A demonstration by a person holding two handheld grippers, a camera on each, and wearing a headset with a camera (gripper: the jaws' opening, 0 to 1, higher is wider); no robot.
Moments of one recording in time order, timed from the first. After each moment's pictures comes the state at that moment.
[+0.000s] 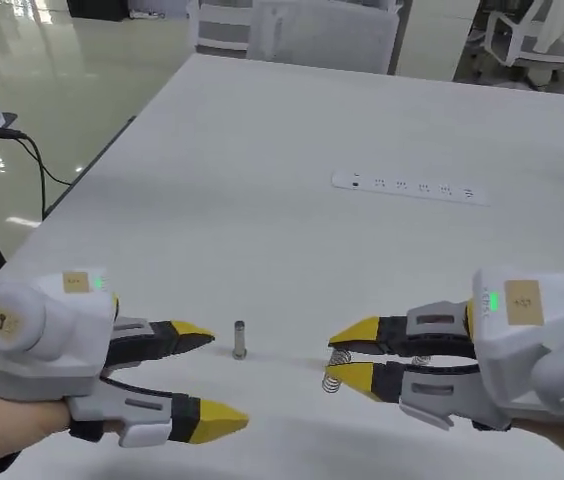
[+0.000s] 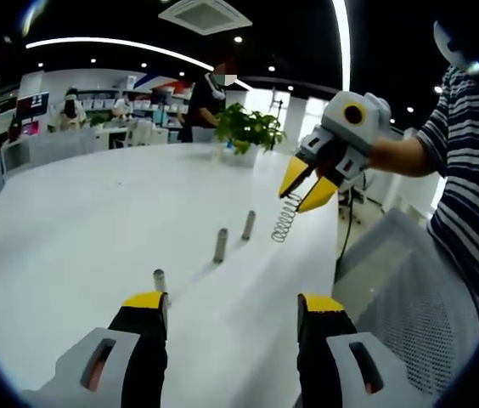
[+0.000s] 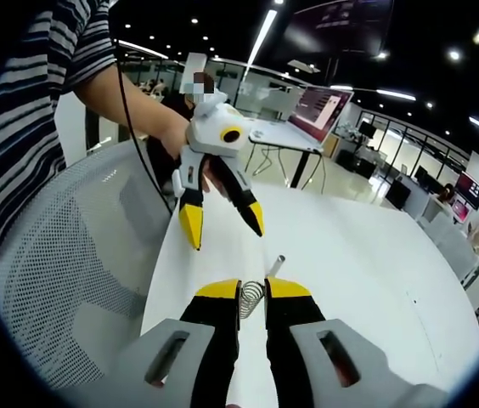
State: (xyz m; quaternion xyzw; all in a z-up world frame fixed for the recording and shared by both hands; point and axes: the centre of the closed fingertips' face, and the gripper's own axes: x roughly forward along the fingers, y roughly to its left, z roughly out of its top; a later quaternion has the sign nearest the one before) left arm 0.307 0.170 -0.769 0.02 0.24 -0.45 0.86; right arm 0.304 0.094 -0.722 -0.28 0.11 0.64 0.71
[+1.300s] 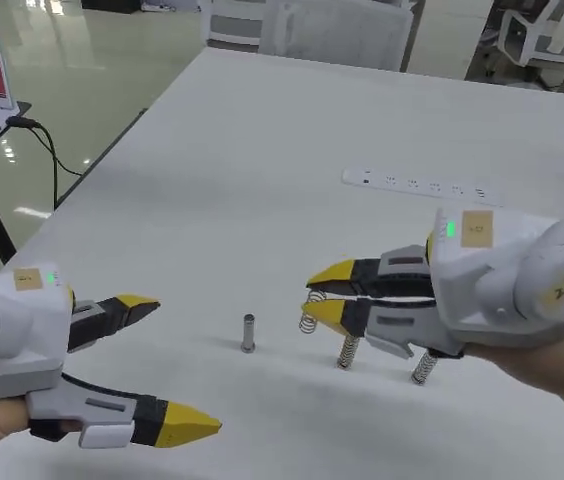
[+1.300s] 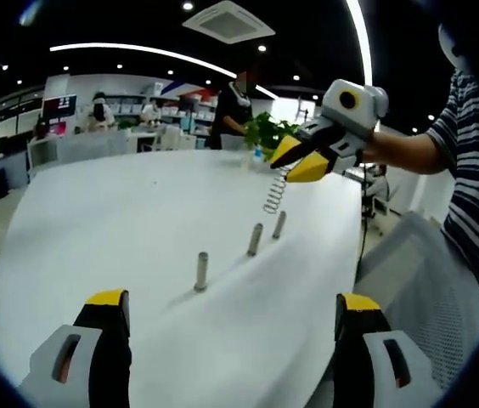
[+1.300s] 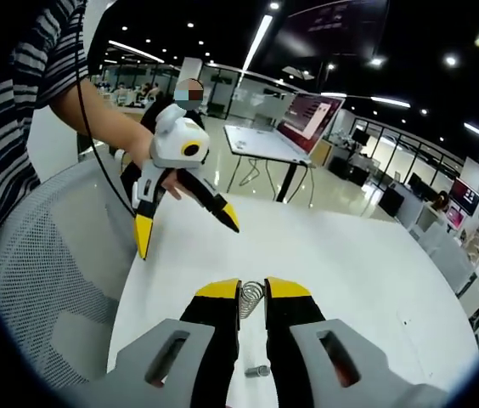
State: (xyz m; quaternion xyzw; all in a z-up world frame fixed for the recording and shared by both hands) left arm 0.313 0.209 -0.773 0.01 0.22 -0.40 0.89; right arm 0.347 0.136 -0.701 -0.27 0.08 0.63 0.73
